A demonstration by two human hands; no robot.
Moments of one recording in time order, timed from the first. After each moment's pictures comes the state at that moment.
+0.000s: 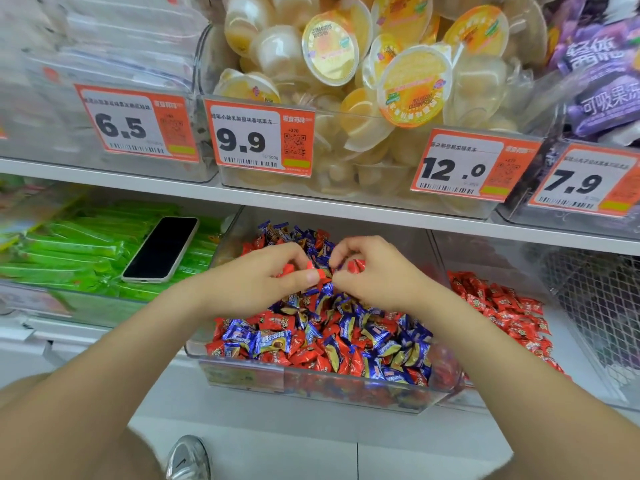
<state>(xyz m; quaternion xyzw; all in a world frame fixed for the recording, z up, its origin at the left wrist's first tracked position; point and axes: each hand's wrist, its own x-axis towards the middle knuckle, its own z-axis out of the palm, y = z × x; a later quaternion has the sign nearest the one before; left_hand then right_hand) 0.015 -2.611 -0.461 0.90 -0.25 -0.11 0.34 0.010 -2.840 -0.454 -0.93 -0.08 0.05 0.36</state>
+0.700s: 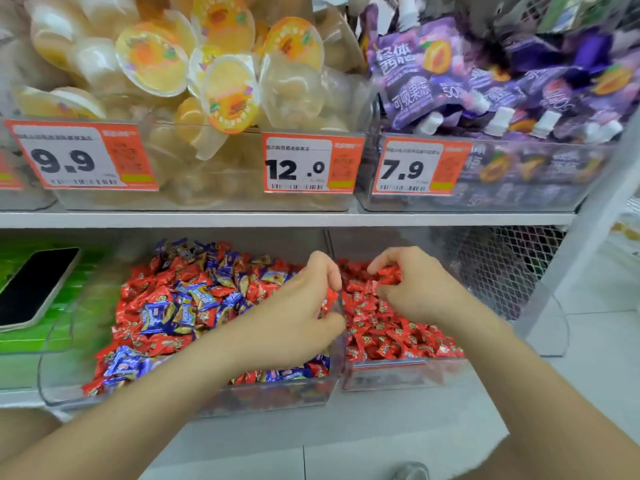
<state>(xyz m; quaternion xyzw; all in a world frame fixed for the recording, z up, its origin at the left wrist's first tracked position) -0.049 -2.780 -0.444 0.85 -0.35 -0.12 0.37 -0.063 -2.998 -0.442 -0.95 0.14 -0.01 0.28</state>
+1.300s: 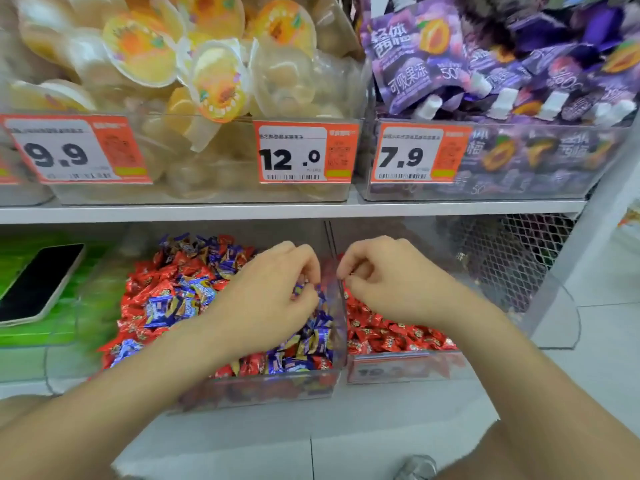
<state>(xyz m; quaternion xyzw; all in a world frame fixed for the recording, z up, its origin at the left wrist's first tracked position) -0.028 -2.766 -0.454 0.89 -0.36 0.07 0.27 -0.073 -2.973 -0.422 -0.96 -0.03 0.00 0.26</state>
